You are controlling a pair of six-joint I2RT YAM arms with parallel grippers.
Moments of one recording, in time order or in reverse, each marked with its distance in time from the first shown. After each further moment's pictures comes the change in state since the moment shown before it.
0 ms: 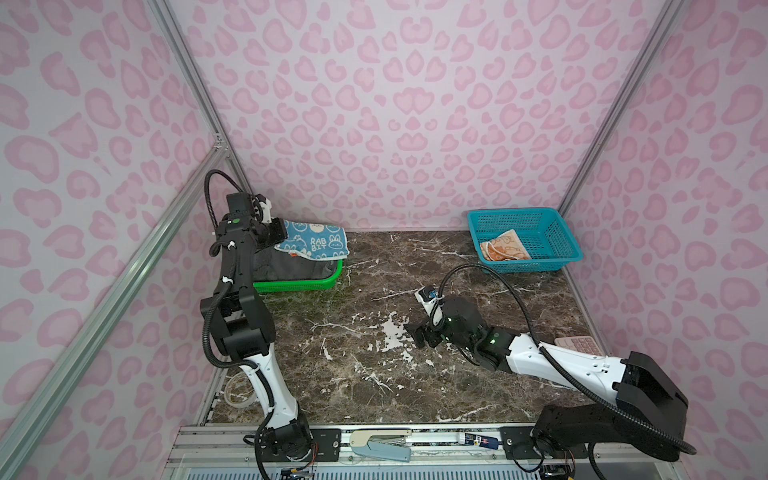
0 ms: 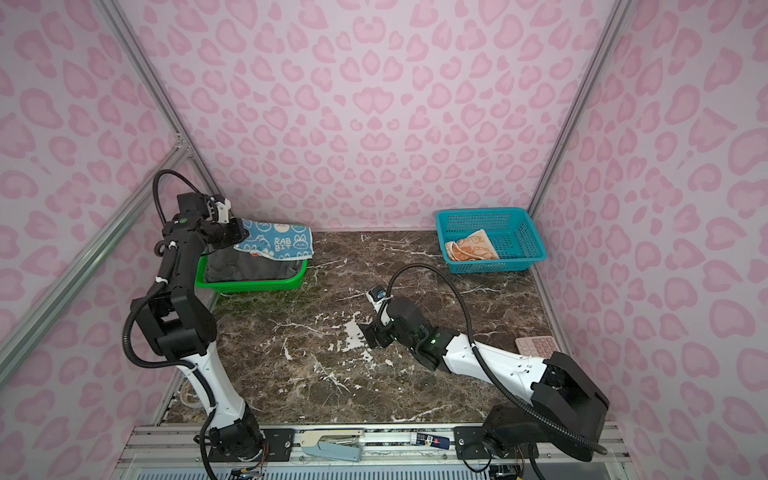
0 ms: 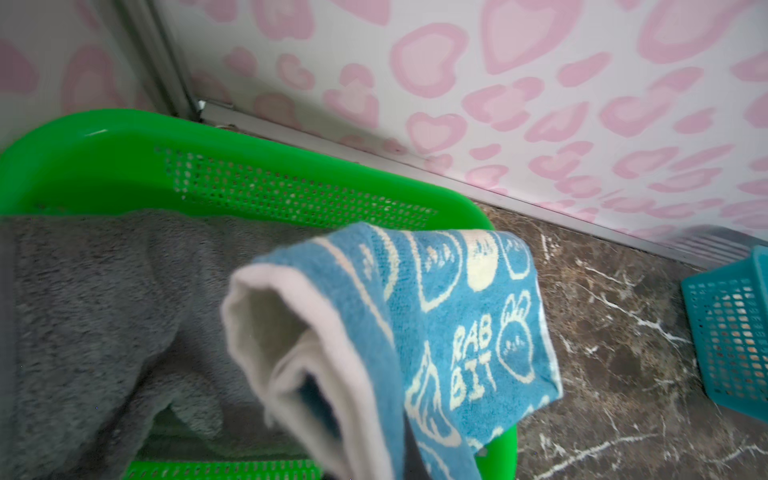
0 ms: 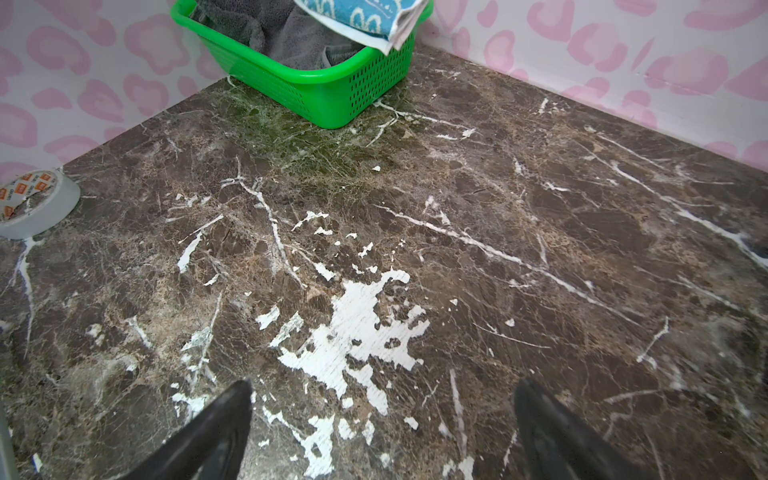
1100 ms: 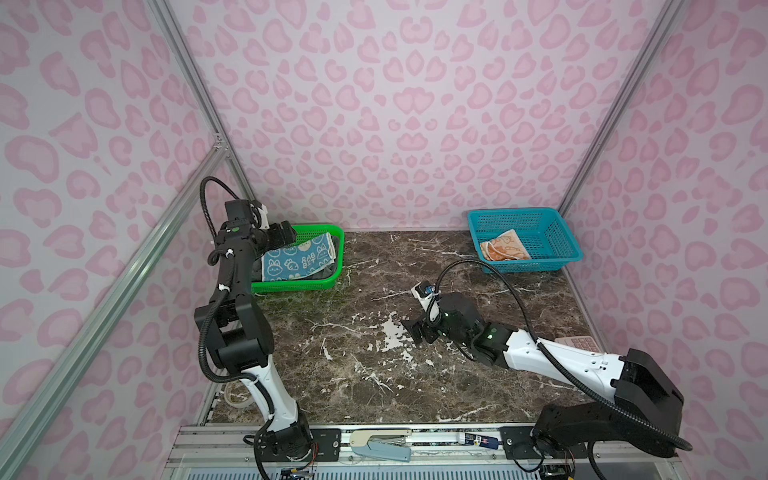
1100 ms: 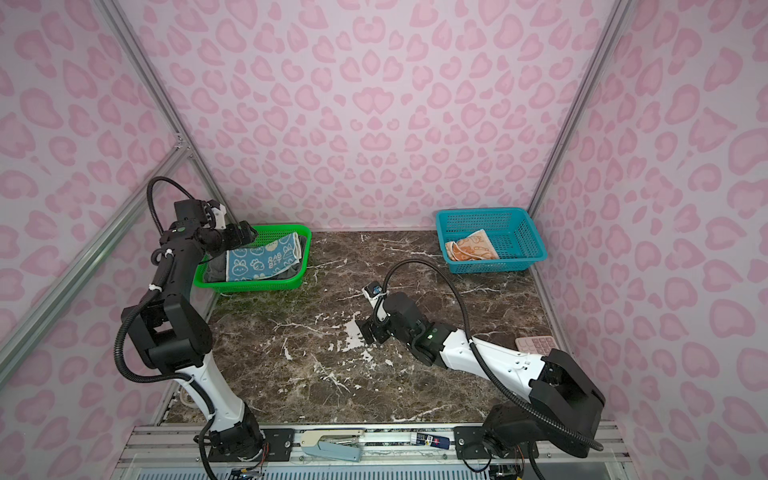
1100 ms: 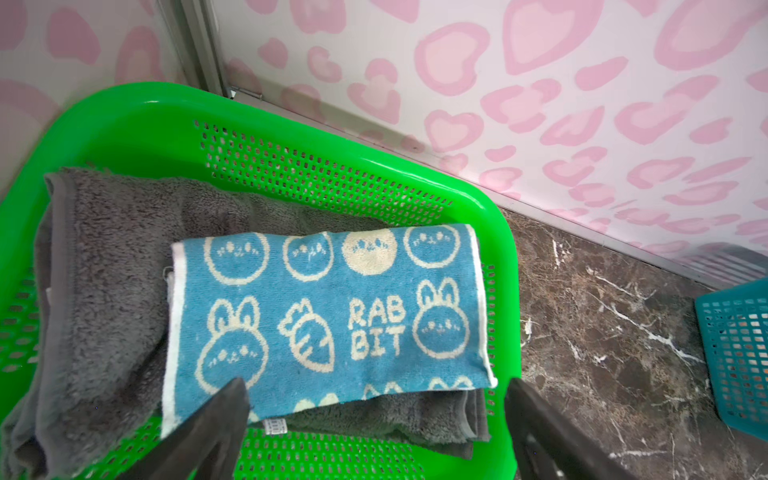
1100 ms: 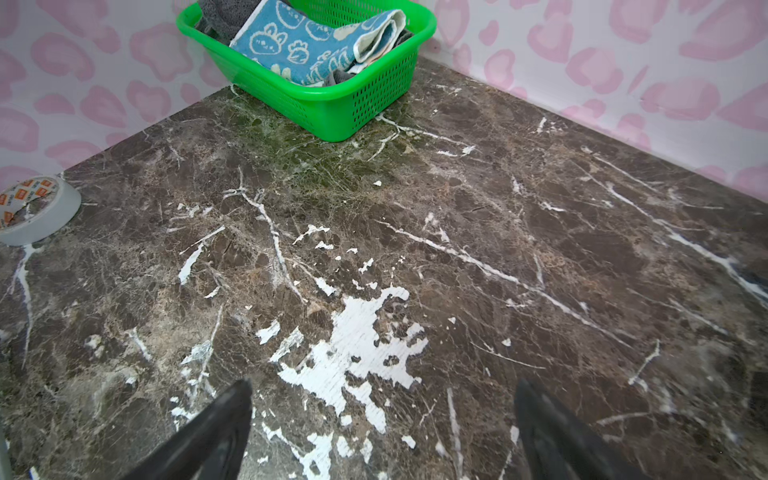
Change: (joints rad) left arm -0.025 -0.176 -0.228 0.105 -0.050 -0.049; right arm -0.004 0.016 0.058 -0.034 0.016 -0.042
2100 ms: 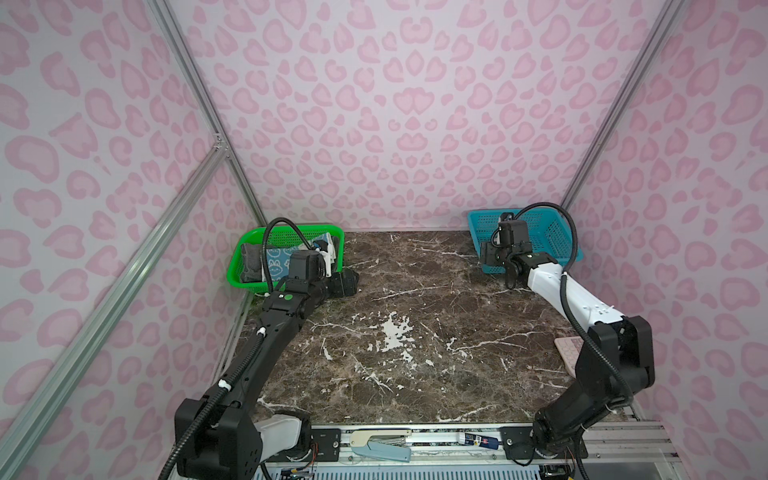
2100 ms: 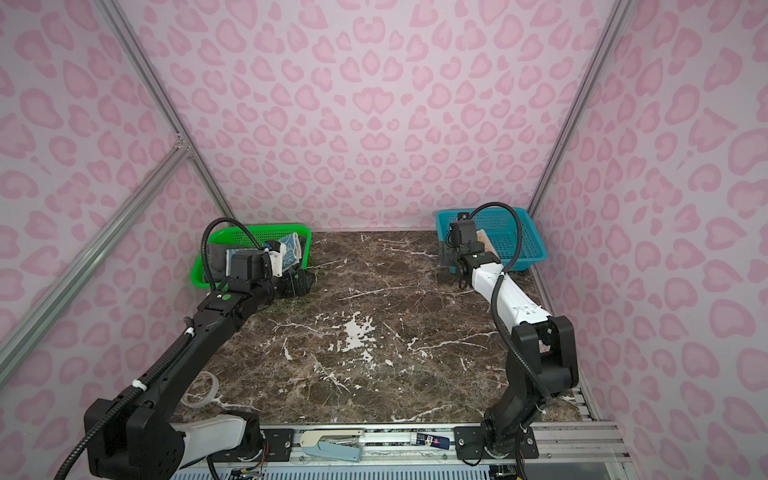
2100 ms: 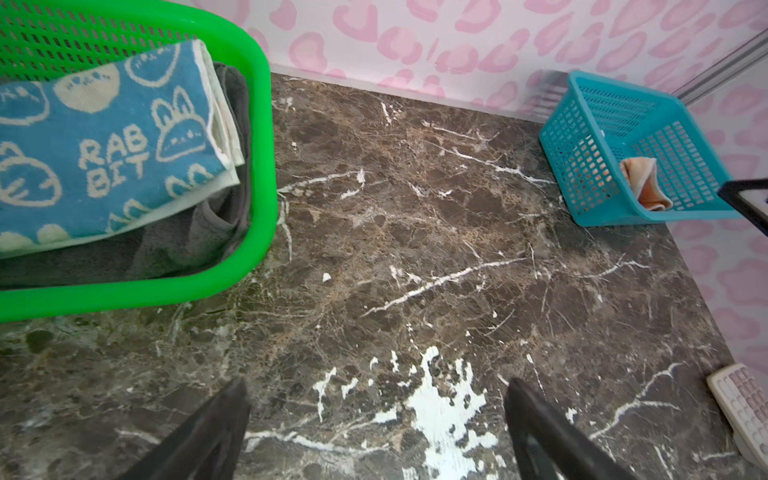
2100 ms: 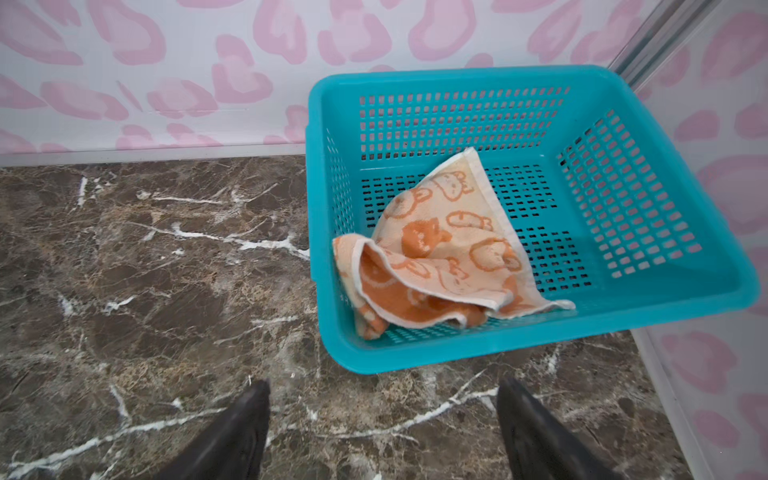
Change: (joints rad) left arm -0.480 -0.679 -0.797 0.262 -0.156 -0.158; right arm -0.683 0.328 0.544 -0.394 0.147 0.083
